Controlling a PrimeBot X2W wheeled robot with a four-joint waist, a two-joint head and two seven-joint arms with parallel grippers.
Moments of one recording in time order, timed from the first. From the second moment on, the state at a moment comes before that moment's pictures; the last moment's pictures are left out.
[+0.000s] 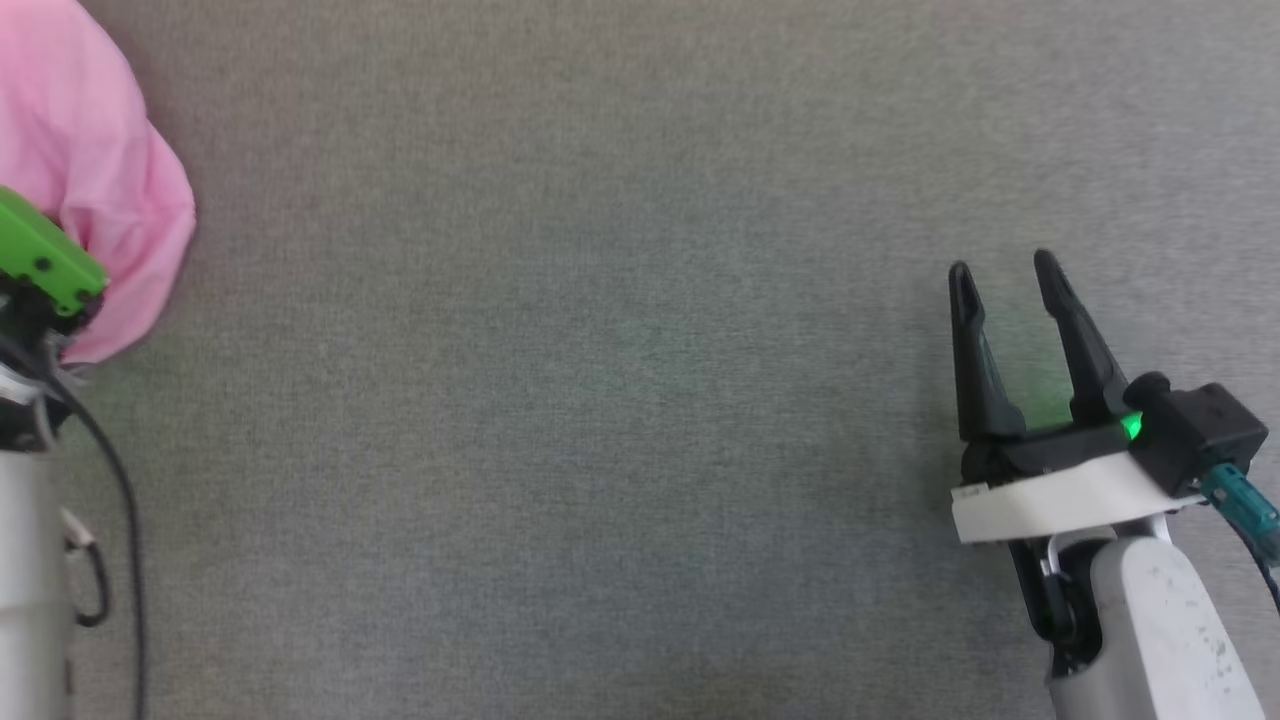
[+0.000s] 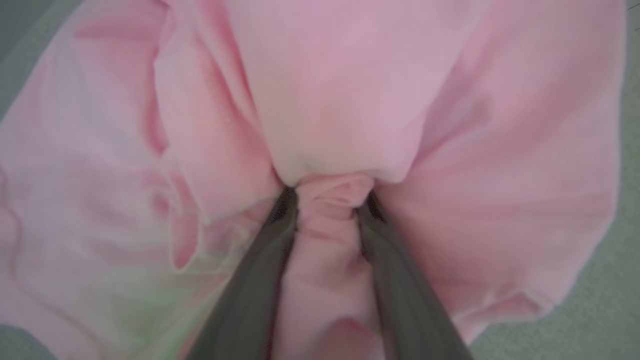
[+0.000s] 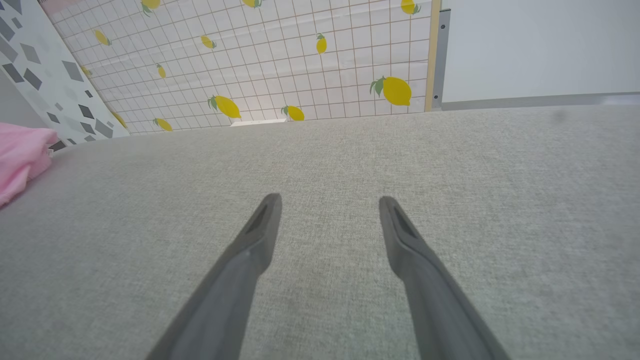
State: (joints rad) left arm -0.64 0.45 0.08 0.22 -0.58 0.45 0.76; right arm -0.23 -0.05 0.05 0.07 0.19 0.13 -0.26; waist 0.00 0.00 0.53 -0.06
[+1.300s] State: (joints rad) left arm -0.52 0.05 -0.66 0.65 -0.48 0.06 0.25; right arm -0.01 -0.05 0.01 0.08 0.17 0.13 -0.24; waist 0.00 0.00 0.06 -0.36
